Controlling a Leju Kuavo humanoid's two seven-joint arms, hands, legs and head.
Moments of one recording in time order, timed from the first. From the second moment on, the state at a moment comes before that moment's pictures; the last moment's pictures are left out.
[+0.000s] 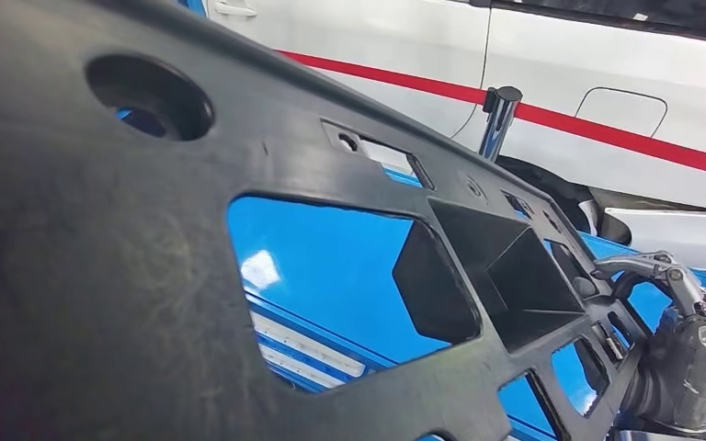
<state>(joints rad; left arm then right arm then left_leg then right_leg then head) -0.14 -0.06 -1.07 -0.23 0.73 0.19 -0.32 -0.35 -0.48 0.59 -2.45 0.74 -0.56 0.39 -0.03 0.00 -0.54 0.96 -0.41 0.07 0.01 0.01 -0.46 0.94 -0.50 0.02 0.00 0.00</state>
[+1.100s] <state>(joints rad) -0.14 -0.06 -1.08 -0.23 0.73 0.14 -0.30 -0.28 -0.48 0.60 -2.44 0.63 -0.65 0.32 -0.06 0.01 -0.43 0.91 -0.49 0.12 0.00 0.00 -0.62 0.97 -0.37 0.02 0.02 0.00</state>
